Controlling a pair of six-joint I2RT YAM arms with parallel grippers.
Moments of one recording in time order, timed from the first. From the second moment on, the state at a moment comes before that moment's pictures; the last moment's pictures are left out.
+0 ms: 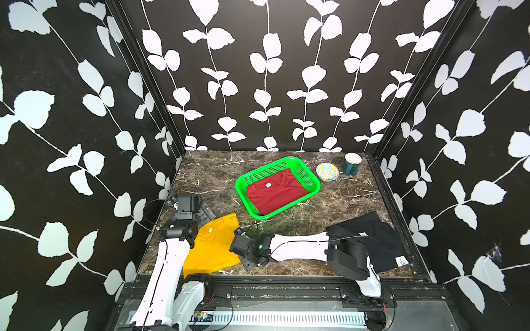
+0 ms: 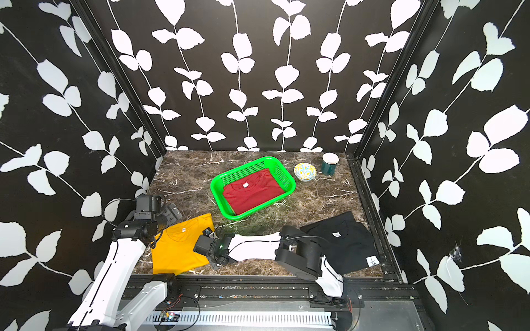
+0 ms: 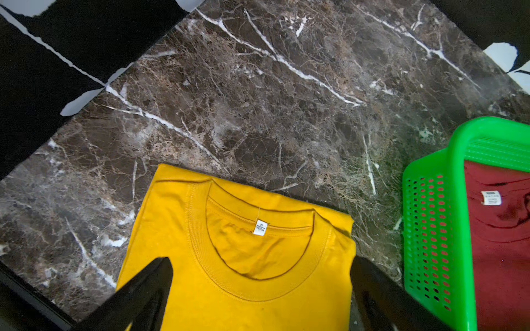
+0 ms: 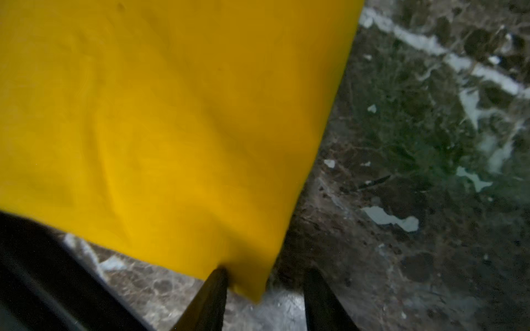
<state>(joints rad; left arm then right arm) 0.00 0.87 0.78 -0.83 -0.20 -0.59 1.34 2.10 1.49 -0.58 0.14 0.59</state>
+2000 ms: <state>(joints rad) -0.85 1.11 0.55 -0.54 0.06 -0.48 0.50 1.26 0.98 -0.98 -0.12 0.50</state>
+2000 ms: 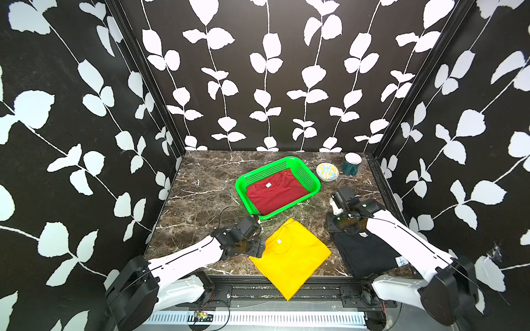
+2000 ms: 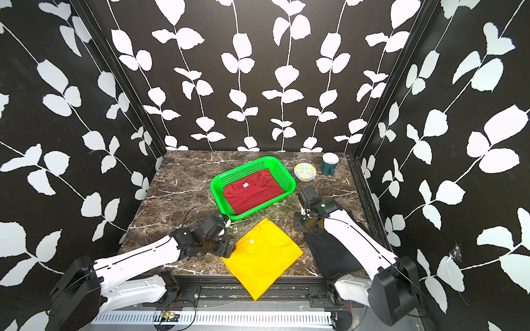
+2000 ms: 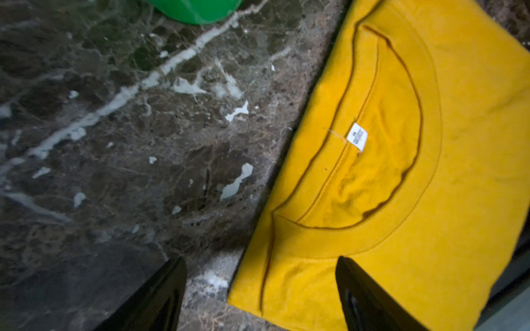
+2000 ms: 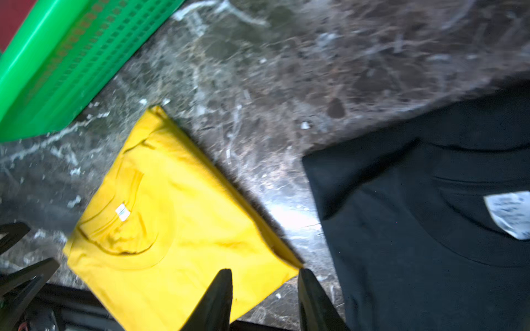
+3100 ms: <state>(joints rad) -0.96 1.19 0.53 -0.46 0.23 -0.42 0.62 1.62 1.17 -0.89 -0.22 0.86</state>
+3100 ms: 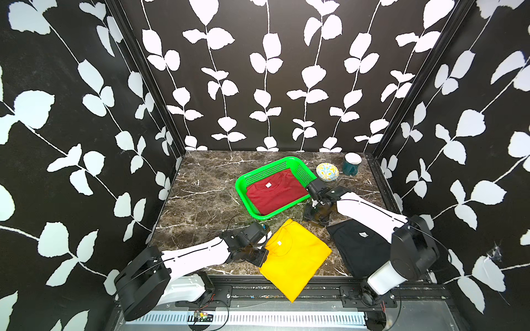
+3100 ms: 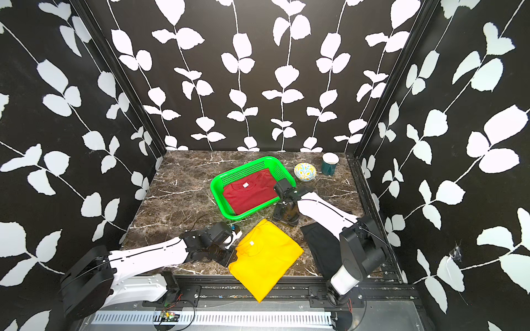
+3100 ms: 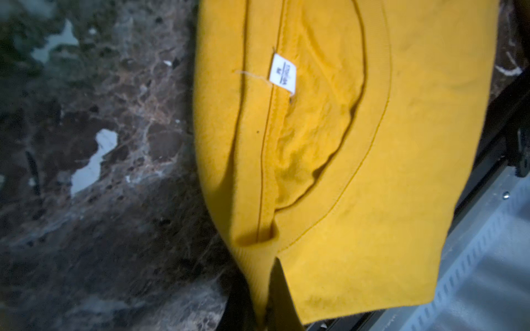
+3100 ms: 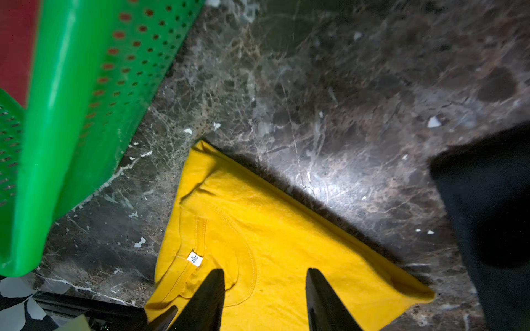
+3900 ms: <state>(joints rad) -1.41 1.24 0.78 -0.61 -0.26 -0.09 0.74 1.82 1.29 -0.87 -0.29 0.94</state>
